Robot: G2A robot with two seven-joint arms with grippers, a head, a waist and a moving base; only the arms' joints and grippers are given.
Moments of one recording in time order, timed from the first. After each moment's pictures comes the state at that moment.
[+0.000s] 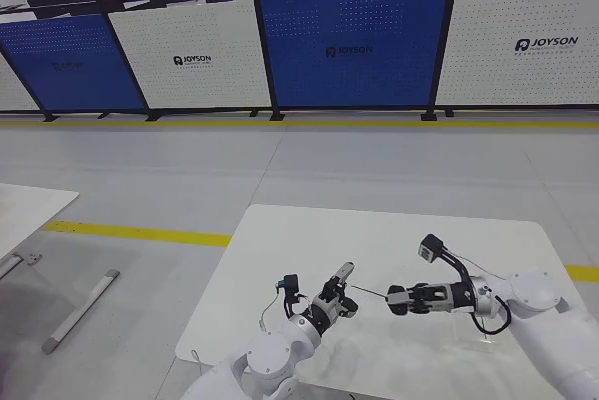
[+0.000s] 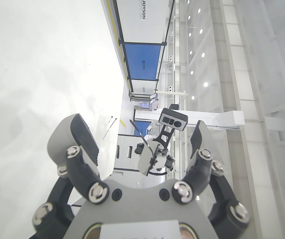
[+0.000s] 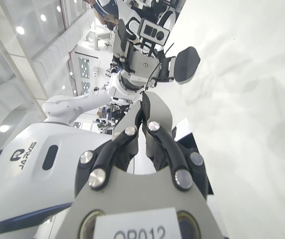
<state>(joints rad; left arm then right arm) 1.43 -1.12 -0.90 -1.81 -0.54 0.08 0.18 -0.78 -1.05 0.78 -1.13 0.60 -0.28 1.39</state>
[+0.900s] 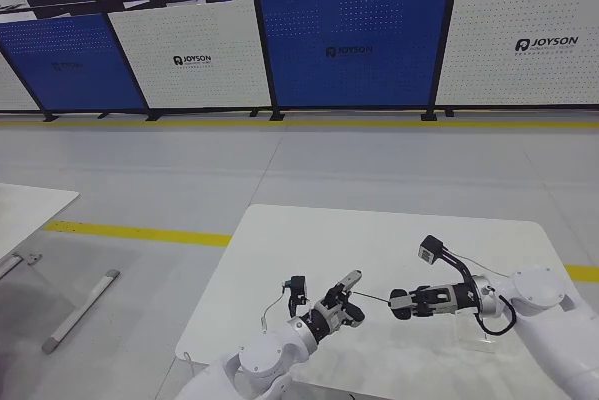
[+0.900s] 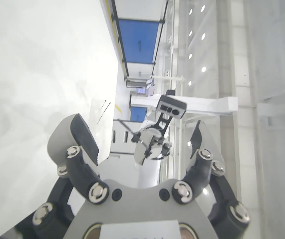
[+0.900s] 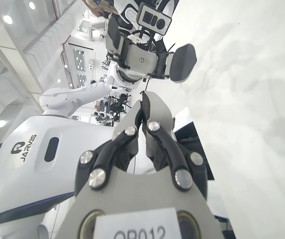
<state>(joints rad) 1.47 -1.10 -0.96 -1.81 -0.53 0.09 -0.10 -0.78 -1.04 0.78 -1.15 0.59 -0.25 1.39</state>
